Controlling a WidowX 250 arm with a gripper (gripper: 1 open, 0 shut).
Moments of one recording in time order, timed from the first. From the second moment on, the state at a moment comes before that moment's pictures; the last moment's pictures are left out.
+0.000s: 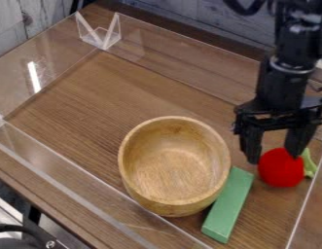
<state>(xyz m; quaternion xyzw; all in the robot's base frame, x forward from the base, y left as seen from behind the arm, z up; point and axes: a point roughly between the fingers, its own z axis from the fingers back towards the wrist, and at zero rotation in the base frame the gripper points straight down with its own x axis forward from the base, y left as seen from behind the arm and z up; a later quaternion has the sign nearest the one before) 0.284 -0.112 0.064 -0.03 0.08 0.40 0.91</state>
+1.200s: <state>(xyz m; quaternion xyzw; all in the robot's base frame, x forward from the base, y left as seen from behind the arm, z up) 0.285 -0.151 0.035 -0.06 0.05 0.46 0.89</state>
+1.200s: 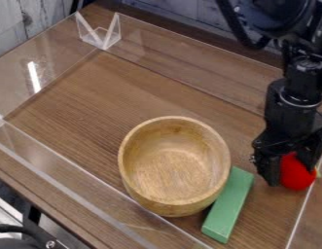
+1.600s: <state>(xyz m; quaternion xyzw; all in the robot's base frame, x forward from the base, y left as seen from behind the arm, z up) 0.290 -0.148 0.032 -0.05 0.04 0.42 0.91</state>
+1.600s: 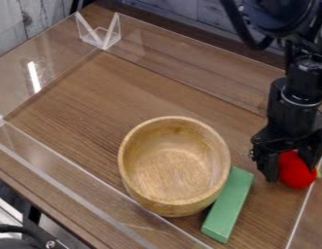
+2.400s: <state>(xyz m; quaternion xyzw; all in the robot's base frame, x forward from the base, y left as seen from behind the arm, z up) 0.285 -0.136 0.047 -0.04 0.05 0.40 0.91</state>
